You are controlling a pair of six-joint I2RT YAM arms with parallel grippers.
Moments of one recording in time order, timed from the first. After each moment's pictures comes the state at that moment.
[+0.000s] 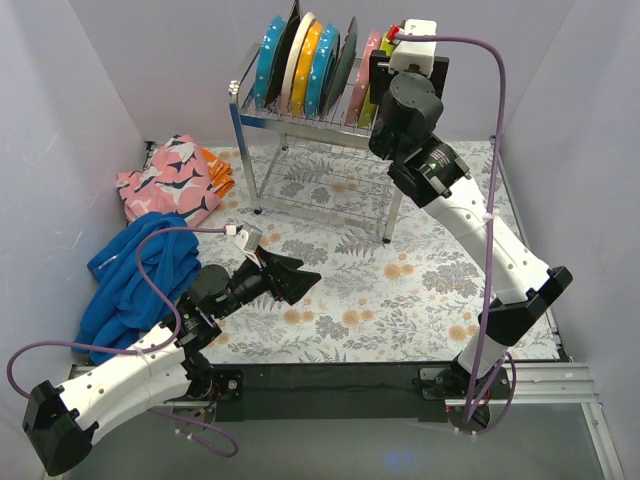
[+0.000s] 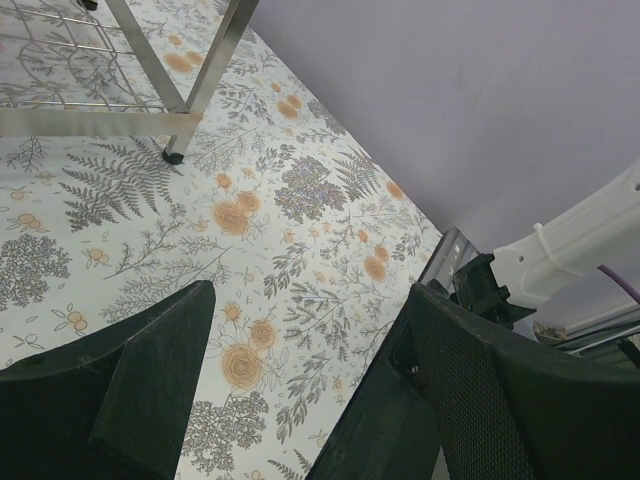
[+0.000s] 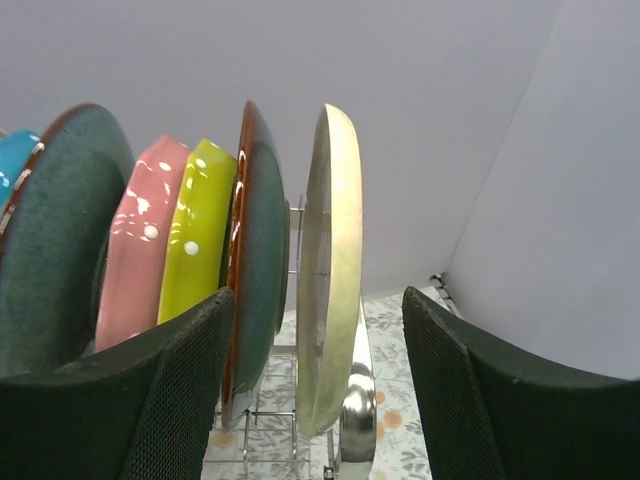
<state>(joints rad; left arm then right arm) -0.80 0.69 0.42 0.29 0.15 -0.60 0.78 1.65 2.04 -0.15 1.01 -0.22</state>
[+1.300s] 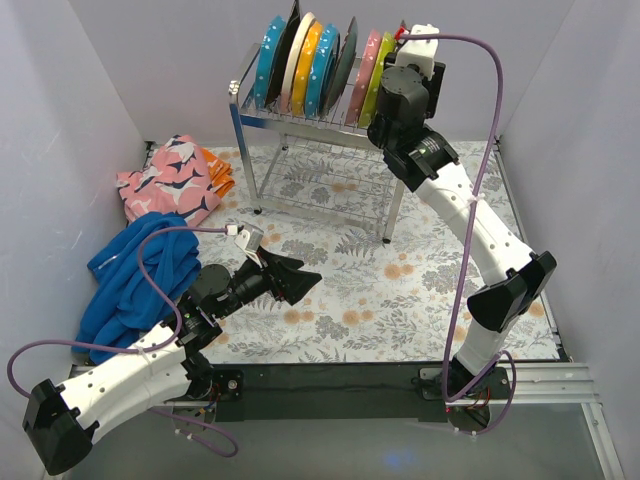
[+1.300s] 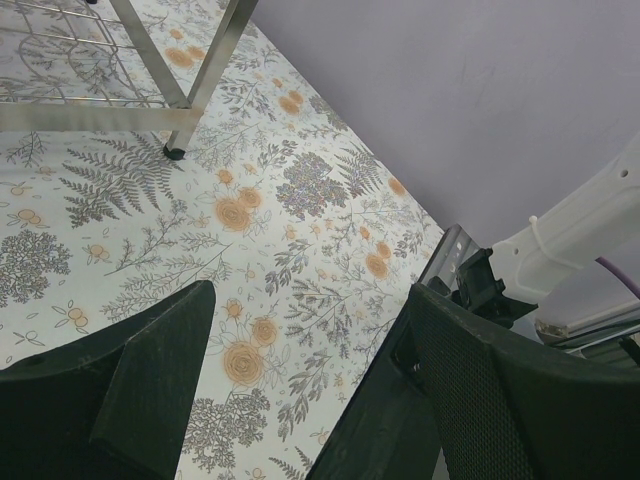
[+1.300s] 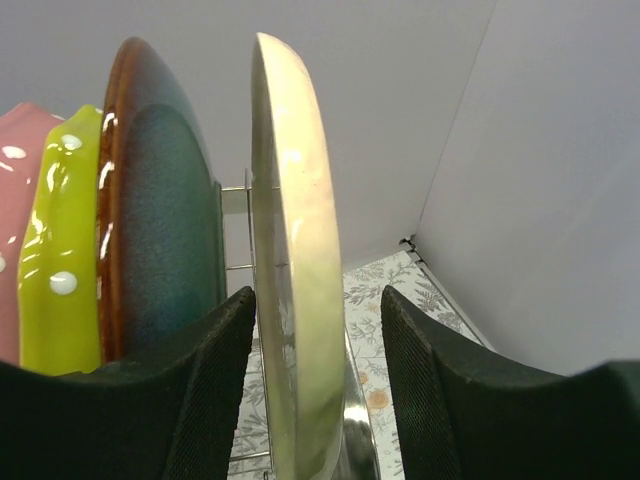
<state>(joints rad) -0.80 0.70 0.42 0.29 0.15 -0.60 0.67 1.75 2.04 -0.19 1.08 -0.12</state>
